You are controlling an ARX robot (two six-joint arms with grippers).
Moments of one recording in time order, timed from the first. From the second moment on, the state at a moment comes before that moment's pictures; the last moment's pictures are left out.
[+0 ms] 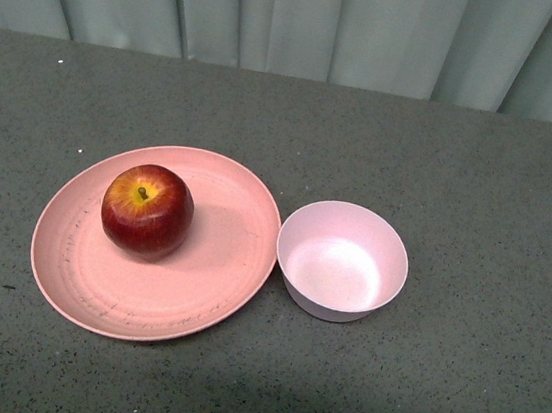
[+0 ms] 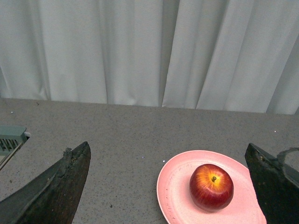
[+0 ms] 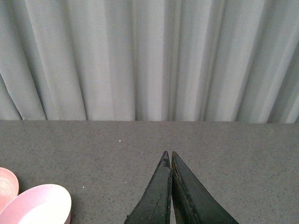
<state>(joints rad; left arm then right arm) 0.00 0.00 0.02 0.00 0.00 0.00 0.00 0.33 0.01 0.33 0.00 -0.01</state>
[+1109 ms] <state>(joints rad) 0.00 0.00 0.02 0.00 0.00 0.00 0.00 0.00 0.01 0.00 0.00 -0.01</state>
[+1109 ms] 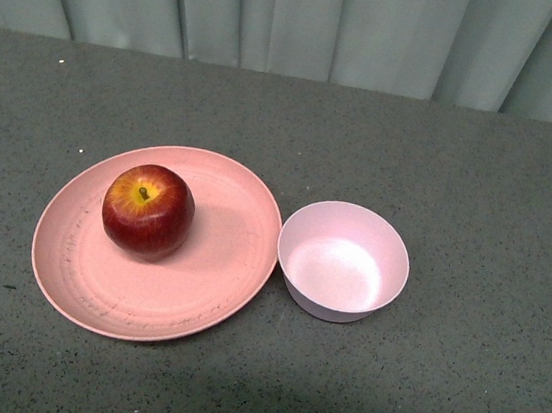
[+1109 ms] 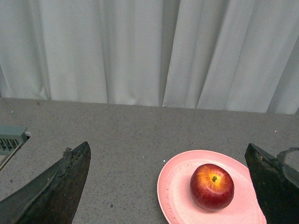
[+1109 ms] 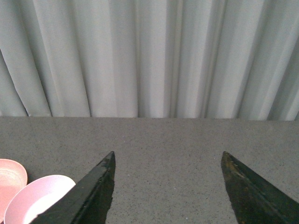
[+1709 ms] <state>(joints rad) -0.08 1.28 0.28 0.84 0.07 -0.11 0.00 0.00 0.01 0.00 0.00 -0.01</state>
